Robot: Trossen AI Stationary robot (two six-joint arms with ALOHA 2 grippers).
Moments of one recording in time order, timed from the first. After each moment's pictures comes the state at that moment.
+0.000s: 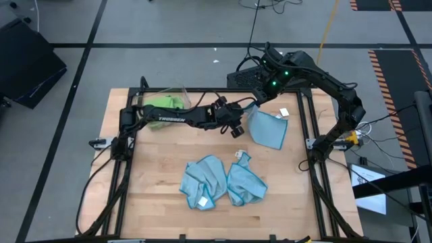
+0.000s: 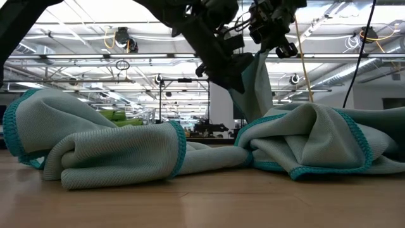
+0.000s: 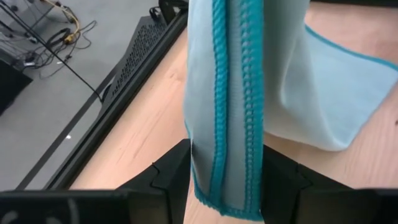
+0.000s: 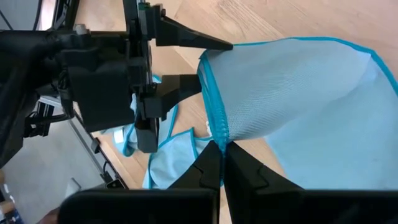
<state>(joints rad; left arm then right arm) 0.16 2.04 1.62 -0.29 -0.39 -0.05 -0.71 1.62 1.69 -1.37 -0.56 0.28</state>
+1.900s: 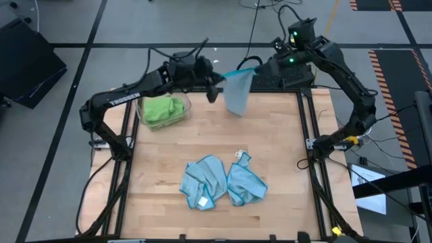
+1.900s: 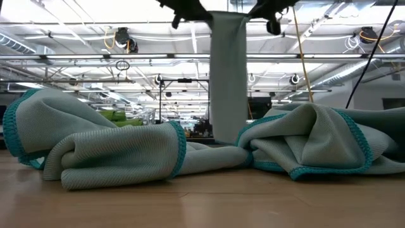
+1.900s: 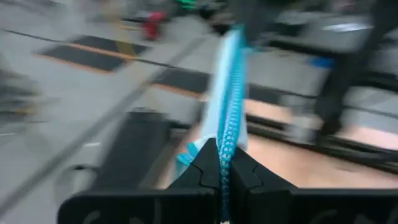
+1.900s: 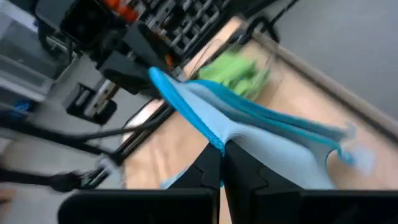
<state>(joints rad) 0.41 1.60 1.62 -0.31 0.08 -0.01 -0.90 1.49 1.78 -0.98 -0.76 0.24</state>
